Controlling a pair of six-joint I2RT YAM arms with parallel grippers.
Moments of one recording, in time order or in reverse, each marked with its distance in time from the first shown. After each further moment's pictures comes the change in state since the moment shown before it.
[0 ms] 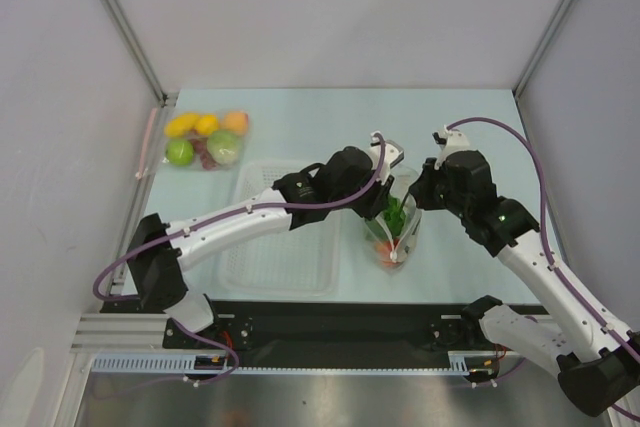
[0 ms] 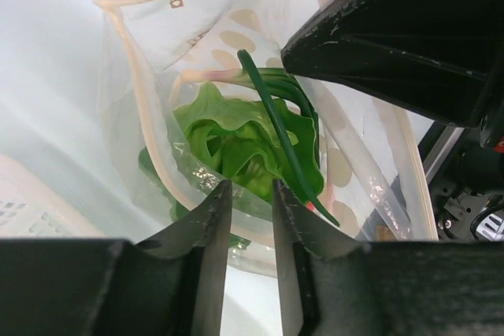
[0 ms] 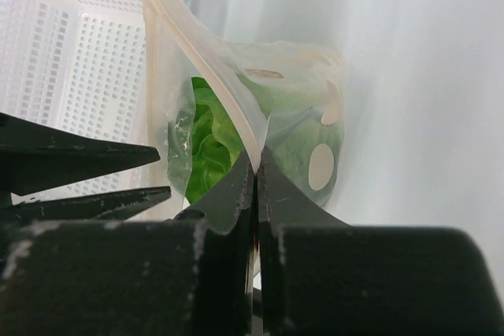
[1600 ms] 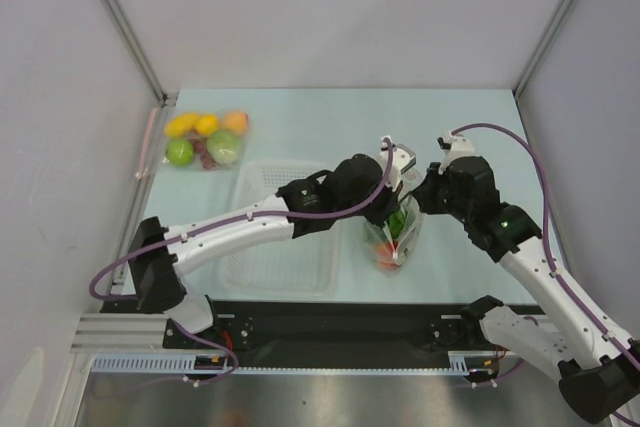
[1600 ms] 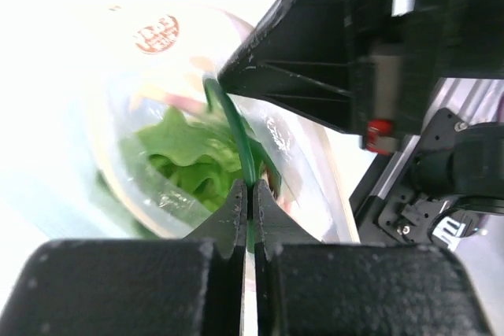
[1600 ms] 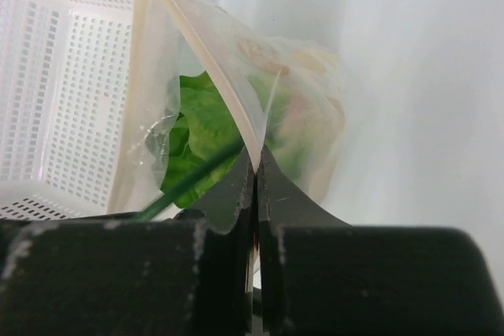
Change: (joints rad) left arm -0.085 0.013 0.042 0.016 -0.037 -0.043; right arm -0.013 -0.042 -0.049 0.009 0.000 0.005
